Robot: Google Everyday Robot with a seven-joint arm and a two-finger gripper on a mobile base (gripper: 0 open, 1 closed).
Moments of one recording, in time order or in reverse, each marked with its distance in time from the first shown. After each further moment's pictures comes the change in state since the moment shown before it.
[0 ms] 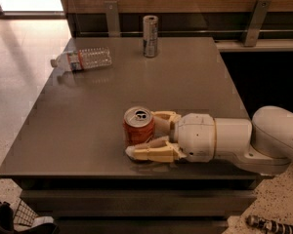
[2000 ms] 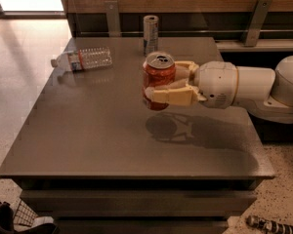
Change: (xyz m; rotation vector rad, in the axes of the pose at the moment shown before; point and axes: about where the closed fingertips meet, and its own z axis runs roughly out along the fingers) arm -0.069 -0.090 -0.037 0.055 -0.066 -0.020
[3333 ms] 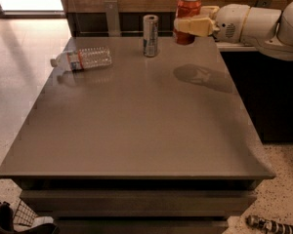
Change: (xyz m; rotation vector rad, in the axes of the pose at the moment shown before) arm -0.026 -0.237 -0.051 0.335 0.044 0.049
